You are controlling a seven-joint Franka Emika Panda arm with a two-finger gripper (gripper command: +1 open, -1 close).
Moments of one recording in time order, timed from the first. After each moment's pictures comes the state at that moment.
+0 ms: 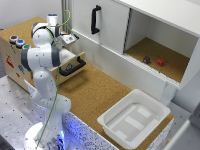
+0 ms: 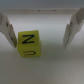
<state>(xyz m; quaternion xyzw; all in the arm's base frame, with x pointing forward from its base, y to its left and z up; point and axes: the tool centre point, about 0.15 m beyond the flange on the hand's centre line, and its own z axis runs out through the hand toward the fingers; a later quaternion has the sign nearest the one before) 0.317 0.330 0.323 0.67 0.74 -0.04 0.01</state>
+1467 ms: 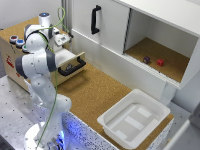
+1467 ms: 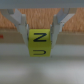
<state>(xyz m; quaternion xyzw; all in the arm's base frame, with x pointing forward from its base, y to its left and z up) 0.295 0.393 0.418 0.72 0.69 0.09 0.02</state>
